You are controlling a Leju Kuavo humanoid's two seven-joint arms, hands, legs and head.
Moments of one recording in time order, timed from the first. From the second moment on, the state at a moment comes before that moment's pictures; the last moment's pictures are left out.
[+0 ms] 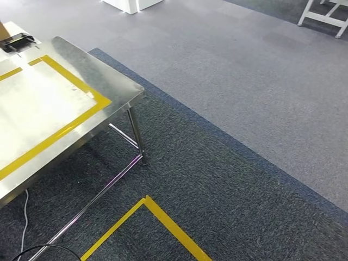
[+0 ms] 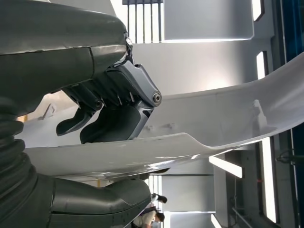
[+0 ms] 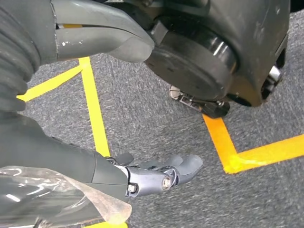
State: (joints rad) left arm 0.46 -0.34 0.42 -2.29 -0.10 0.50 -0.69; right arm 0.47 0.35 -0.59 -1.17 0.94 0.47 -0.16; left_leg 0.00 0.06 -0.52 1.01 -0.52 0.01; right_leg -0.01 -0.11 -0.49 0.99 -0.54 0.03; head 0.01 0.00
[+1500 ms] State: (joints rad) left arm 0.45 -0.31 0.39 -2.26 -0.12 0.52 -0.69; right arm 0.46 0.36 -0.62 -1.16 0.97 0.50 -0.18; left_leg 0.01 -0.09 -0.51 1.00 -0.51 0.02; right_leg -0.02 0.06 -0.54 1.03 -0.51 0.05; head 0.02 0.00
